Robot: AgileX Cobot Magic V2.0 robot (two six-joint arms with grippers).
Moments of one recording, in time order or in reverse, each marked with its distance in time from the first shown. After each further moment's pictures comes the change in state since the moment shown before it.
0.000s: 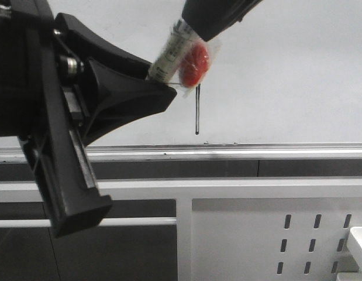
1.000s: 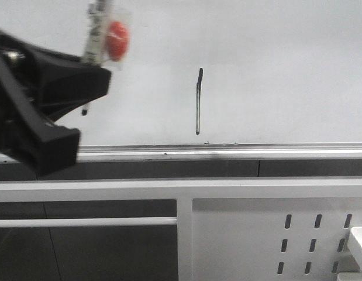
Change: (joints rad) left arm 0.000 0.002 0.130 -0.263 -0.283 -0.255; right arm 0.000 -0.101 -0.014 -0.121 -0.034 0.003
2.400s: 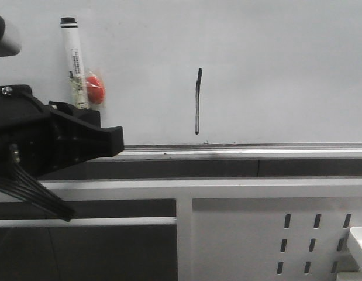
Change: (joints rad) left arm 0.073 0.429 -0.104 -0.195 -0.266 -0.393; right arm 0.000 -0.304 0.322 -0.610 -0.275 0.607
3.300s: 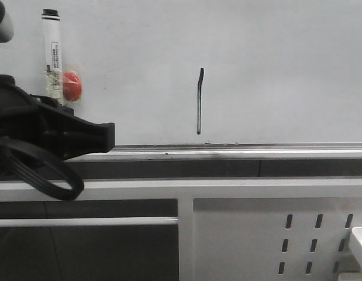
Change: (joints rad) left arm -0.180 -0.072 -0.066 -0.480 0.006 0.330; right arm 0.000 0.000 0.002 0.000 -0.004 0.001
